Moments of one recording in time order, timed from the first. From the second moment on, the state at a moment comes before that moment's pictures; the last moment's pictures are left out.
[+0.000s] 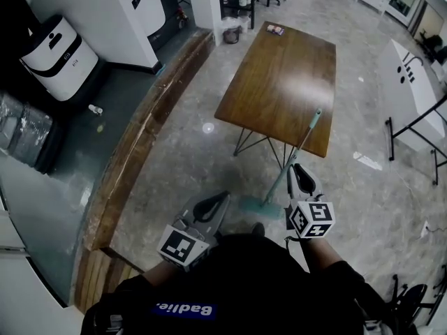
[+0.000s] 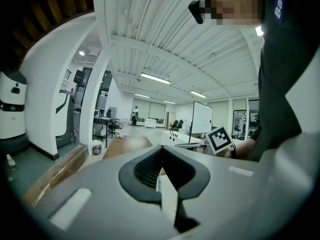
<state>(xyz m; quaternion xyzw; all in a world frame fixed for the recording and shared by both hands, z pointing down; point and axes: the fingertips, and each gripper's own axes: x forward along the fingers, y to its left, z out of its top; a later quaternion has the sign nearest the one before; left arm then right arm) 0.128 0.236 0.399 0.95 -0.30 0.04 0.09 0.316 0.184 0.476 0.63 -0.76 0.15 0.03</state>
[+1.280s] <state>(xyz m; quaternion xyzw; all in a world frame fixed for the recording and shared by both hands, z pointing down) 0.142 0.240 0.405 0.92 -0.38 0.06 0.09 0.396 0.112 0.552 0.64 -0.74 0.19 0.08</state>
